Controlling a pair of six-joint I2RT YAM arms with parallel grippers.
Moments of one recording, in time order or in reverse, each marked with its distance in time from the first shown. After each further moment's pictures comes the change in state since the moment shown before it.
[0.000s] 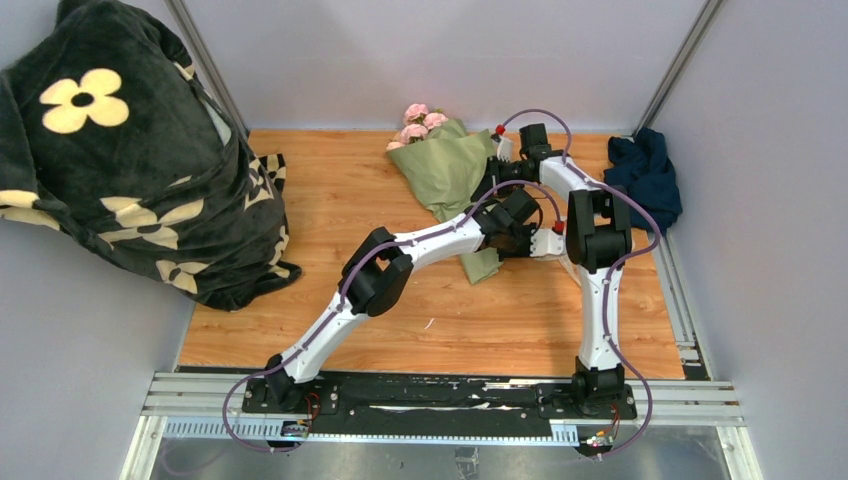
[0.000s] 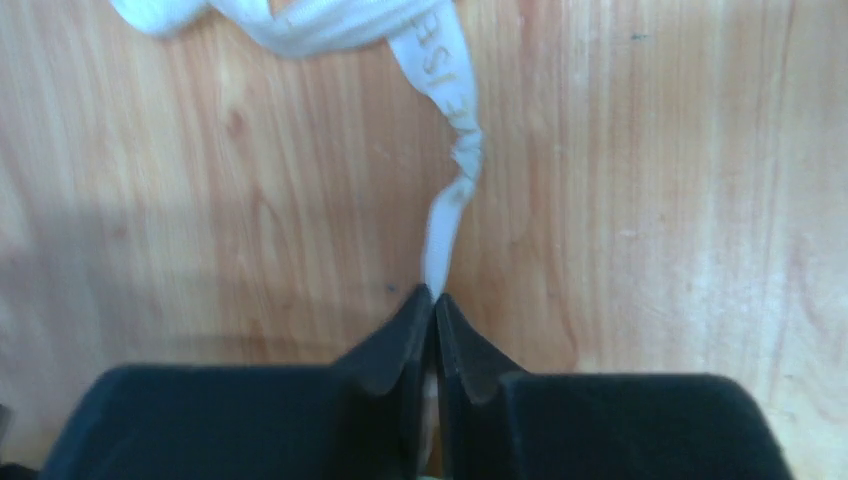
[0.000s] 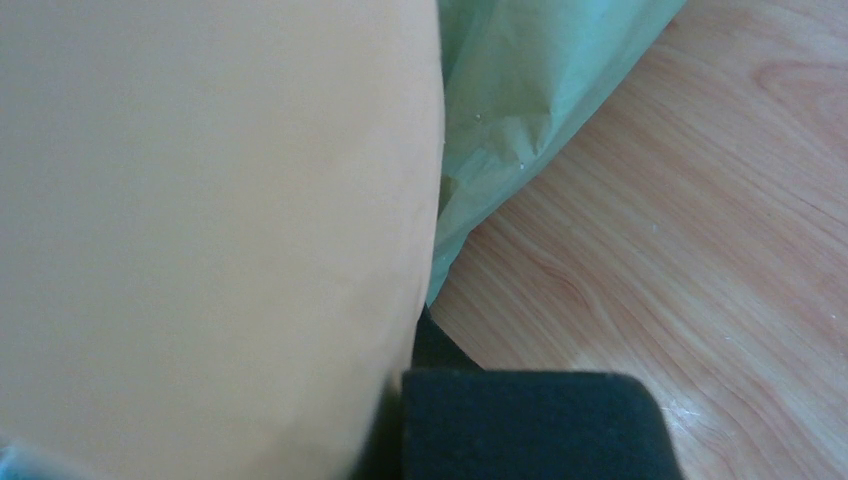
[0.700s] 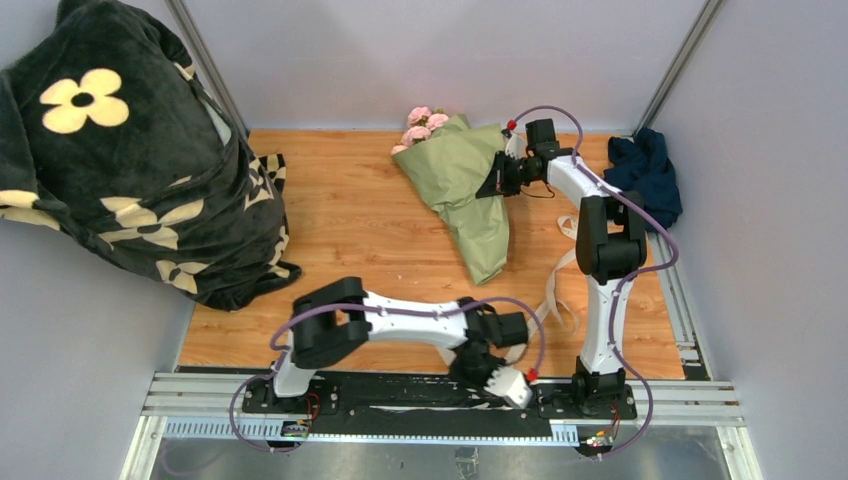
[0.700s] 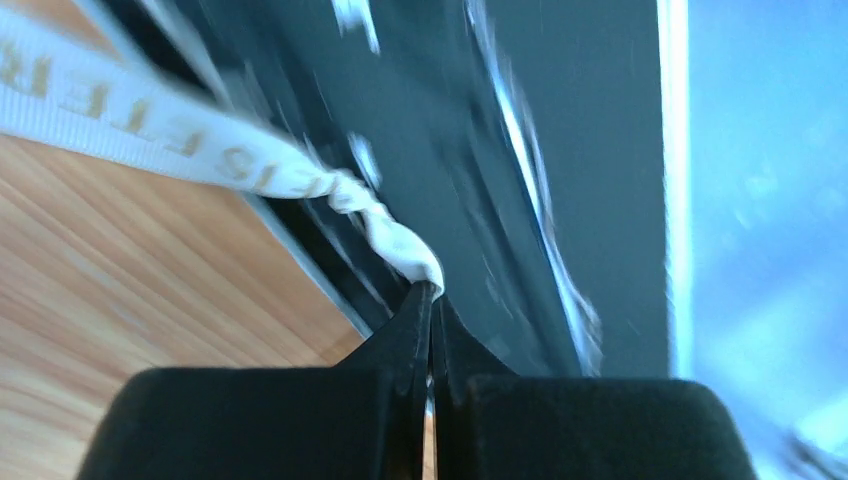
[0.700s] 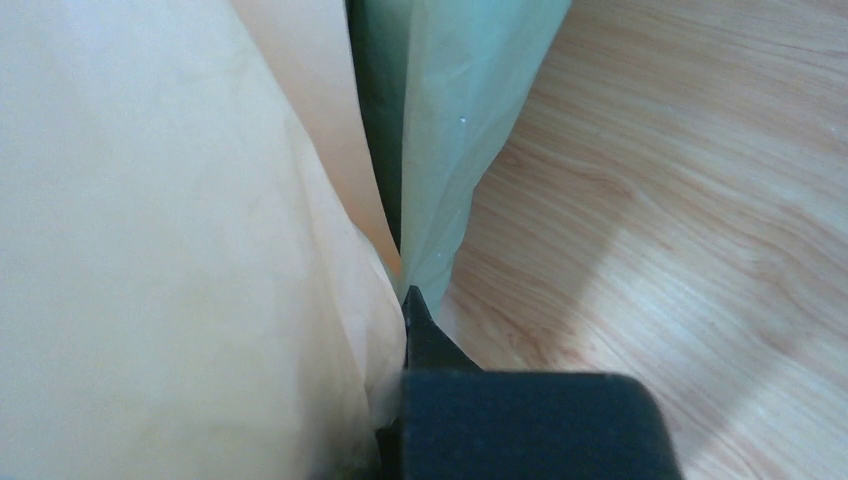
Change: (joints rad) left arm -0.323 -0.557 -0.858 -0.408 0.216 -0.047; right arm 0.009 -0.198 -0.135 0.000 0.132 0.215
